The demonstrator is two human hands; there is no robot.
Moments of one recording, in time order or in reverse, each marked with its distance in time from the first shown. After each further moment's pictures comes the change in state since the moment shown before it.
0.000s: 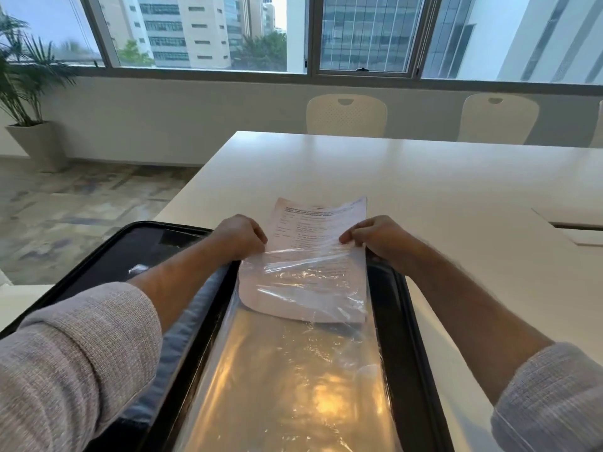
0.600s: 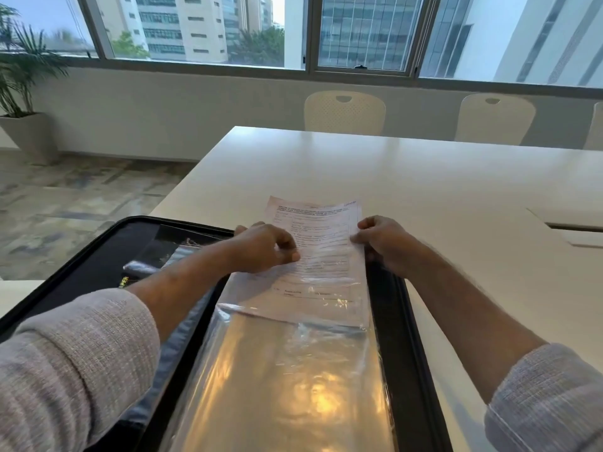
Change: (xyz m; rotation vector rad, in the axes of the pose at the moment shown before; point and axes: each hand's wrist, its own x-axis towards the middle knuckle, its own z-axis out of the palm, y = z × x) left_hand -0.010 0.012 0.019 0.169 -0.154 0.390; right_hand 0.006 0.010 -0.001 0.194 0.028 0.088
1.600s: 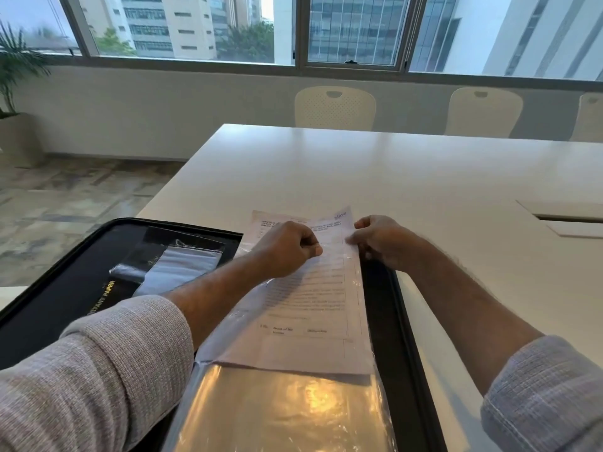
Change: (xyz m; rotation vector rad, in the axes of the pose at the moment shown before) left_hand 0.014 0.048 0.031 -0.332 0.142 0.019; right_hand -0.003 0.000 -0.012 -0.109 -0.052 0.045
